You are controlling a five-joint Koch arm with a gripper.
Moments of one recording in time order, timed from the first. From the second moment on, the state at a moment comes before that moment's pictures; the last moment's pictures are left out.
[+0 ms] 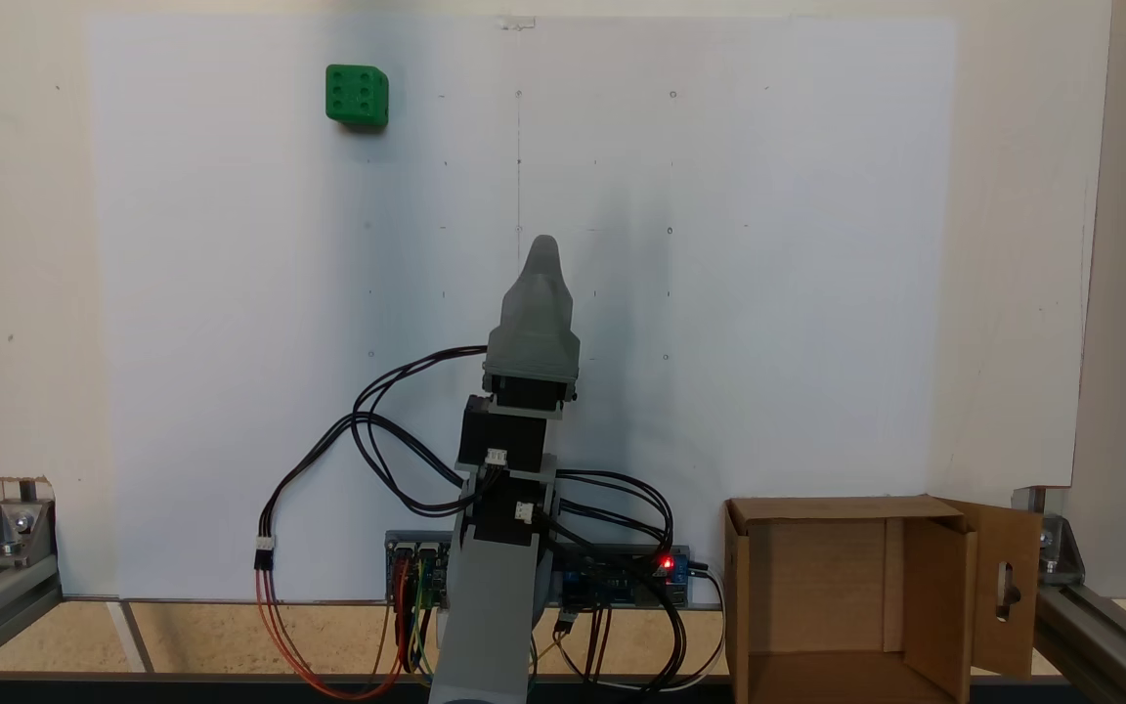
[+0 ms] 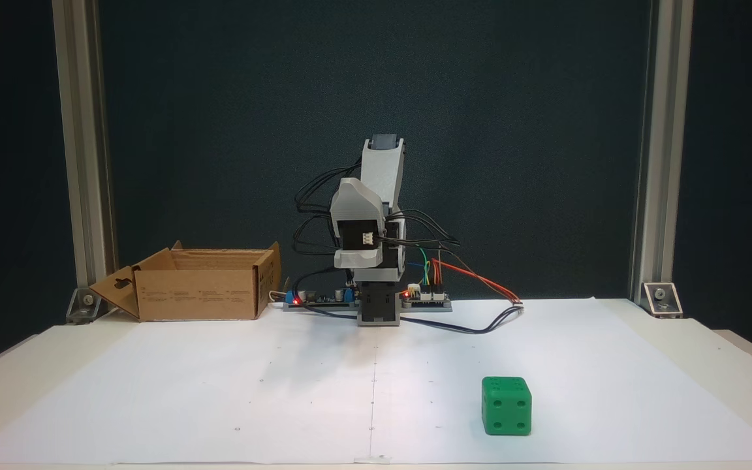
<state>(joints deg) 6.9 129.4 176.3 -83.5 0.8</state>
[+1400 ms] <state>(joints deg) 4.7 129.4 176.3 -83.5 0.8</state>
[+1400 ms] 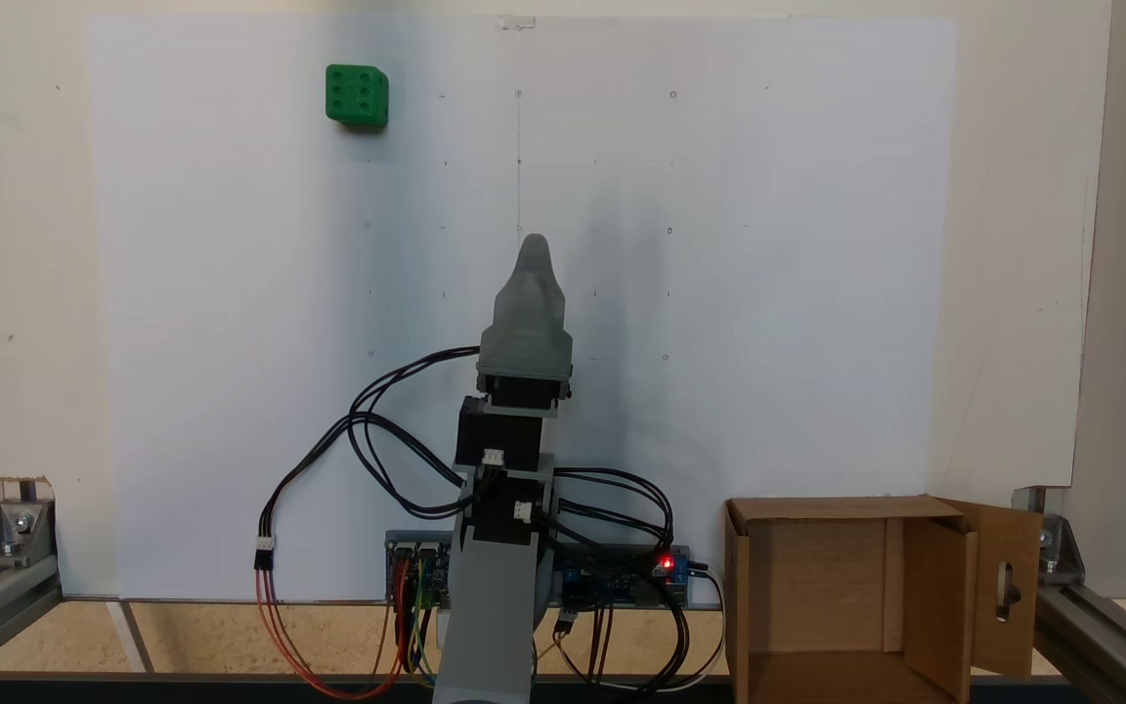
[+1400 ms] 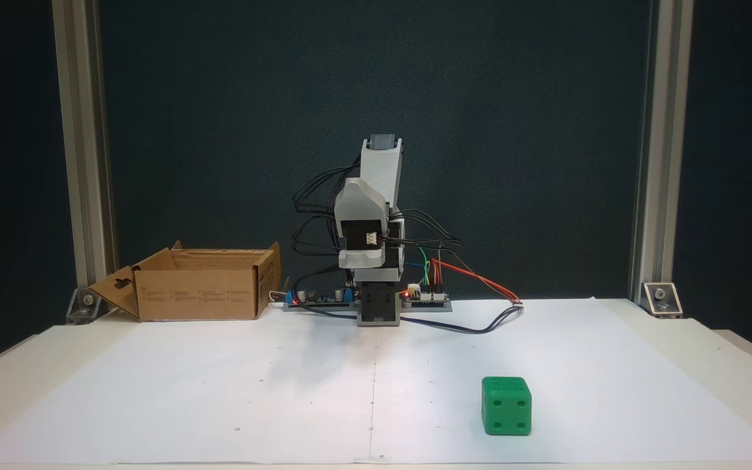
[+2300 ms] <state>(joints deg) 3.2 129.4 147.5 -24.6 0.7</state>
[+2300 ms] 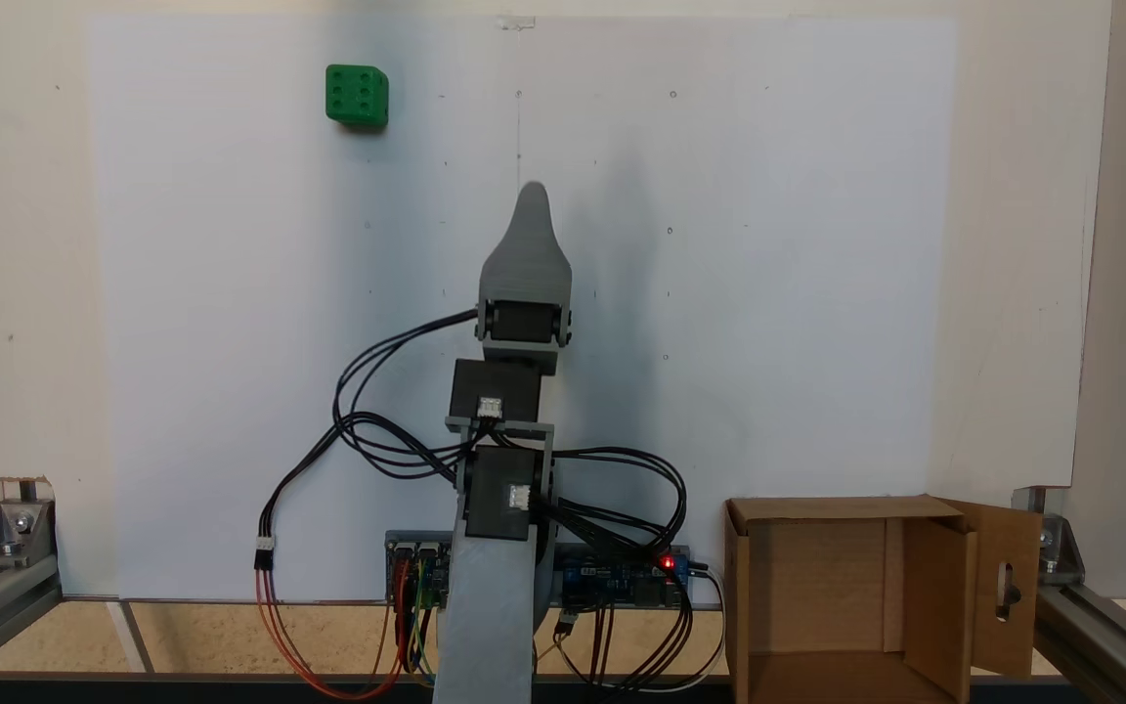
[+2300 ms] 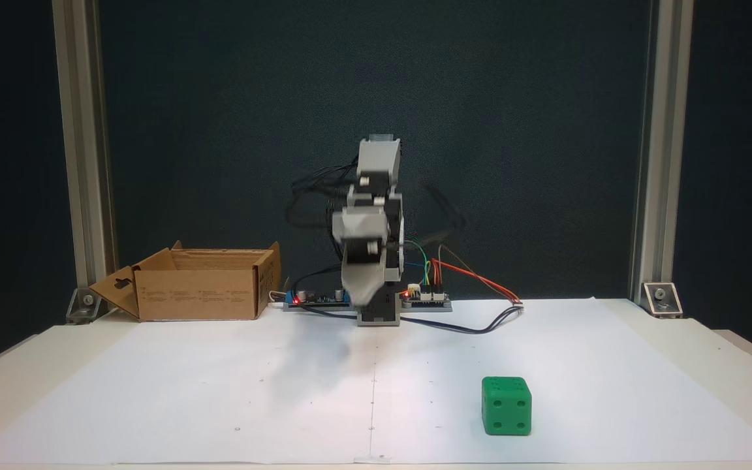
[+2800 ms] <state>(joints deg) -1.4 128.1 120.0 30.1 3.3</state>
